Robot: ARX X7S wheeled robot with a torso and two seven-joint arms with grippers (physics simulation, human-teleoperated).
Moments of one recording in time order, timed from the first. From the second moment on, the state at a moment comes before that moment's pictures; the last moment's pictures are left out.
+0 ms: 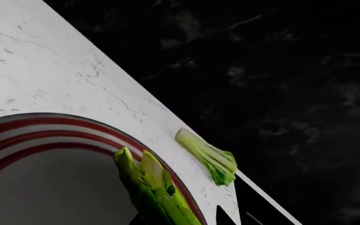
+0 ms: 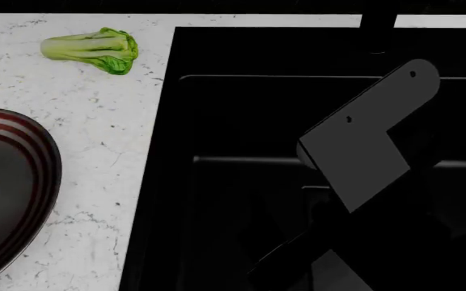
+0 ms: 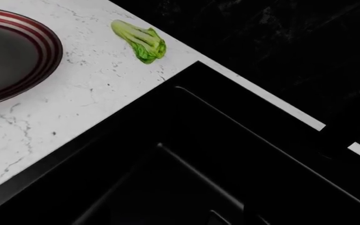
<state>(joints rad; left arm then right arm) -0.37 -0.10 -0.79 0.69 -1.24 -1.11 -0.46 1.07 0.82 -0.36 -0.59 1.44 1.29 0.43</state>
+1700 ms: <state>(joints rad) -0.43 -0.11 -0.62 0.54 -1.07 -0.87 -0.54 1.10 0.84 -0.39 -0.59 1.46 1.26 0.44</state>
